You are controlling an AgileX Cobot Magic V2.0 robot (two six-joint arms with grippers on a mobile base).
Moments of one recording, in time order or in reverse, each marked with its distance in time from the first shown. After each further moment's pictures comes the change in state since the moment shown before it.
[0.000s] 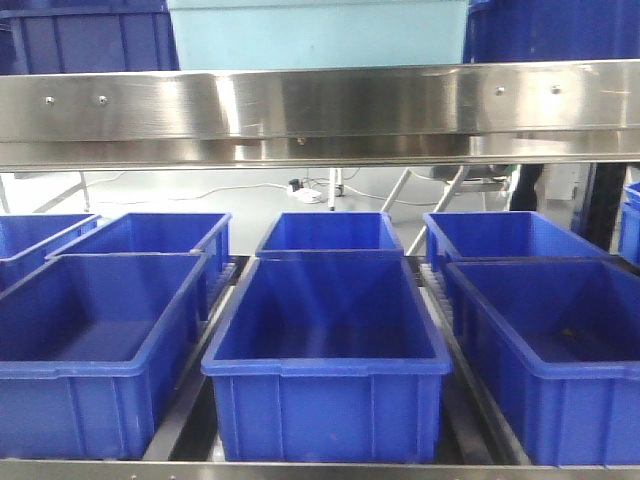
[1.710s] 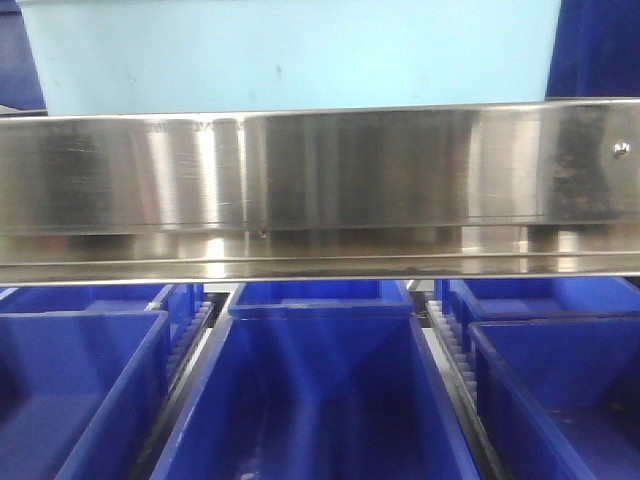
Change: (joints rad) left arm 0.000 0.000 0.000 -0.001 -0.002 0.000; right arm 0.000 0.000 0.000 0.000 0.000 0.002
